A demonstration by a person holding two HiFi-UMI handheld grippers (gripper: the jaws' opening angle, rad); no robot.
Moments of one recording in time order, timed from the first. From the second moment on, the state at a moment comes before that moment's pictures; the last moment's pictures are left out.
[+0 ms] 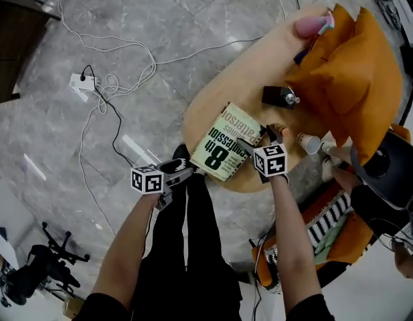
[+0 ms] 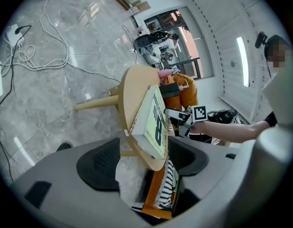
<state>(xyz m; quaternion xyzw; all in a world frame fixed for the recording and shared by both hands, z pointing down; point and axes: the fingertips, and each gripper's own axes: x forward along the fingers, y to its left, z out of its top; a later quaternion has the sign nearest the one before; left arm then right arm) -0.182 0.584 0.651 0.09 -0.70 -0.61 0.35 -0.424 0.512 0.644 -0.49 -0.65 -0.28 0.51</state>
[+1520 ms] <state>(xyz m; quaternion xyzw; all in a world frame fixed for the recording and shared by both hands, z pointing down) -0.155 0.562 0.633 0.15 -0.59 -0.73 0.30 -0.341 0.488 0.637 -0.53 -0.61 -0.27 0.52</state>
